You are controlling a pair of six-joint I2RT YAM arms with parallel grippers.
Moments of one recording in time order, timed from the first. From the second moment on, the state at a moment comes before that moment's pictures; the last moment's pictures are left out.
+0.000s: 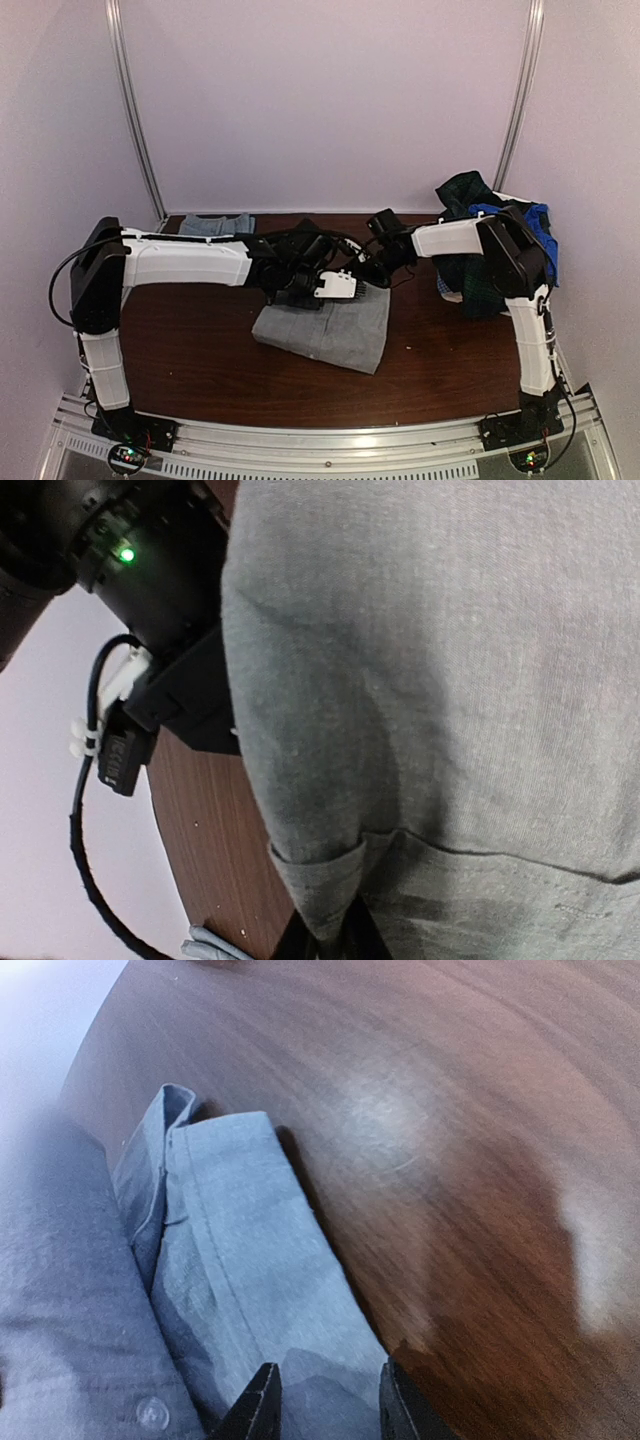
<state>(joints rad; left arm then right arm) -0.98 1.93 1.45 -0.40 -0.26 0.95 0.54 2.25 1.60 -0.35 -0.64 0.08</state>
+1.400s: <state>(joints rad) -0.51 1.72 0.94 -0.01 0.35 -0.27 0.46 1.98 1.31 -0.36 -0.64 0.06</state>
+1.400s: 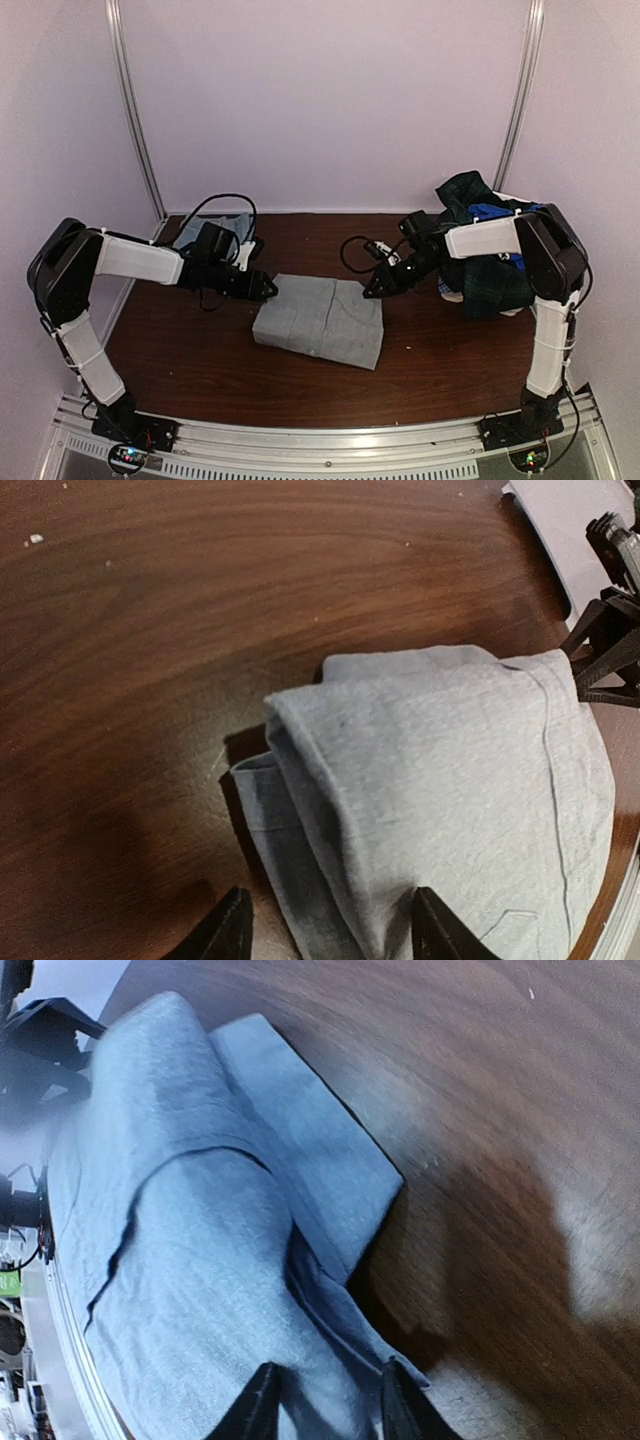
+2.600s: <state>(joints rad) -0.50 1.96 1.06 0.25 0.47 -0.34 0.48 2.00 1.37 -0.41 -0.51 0.02</state>
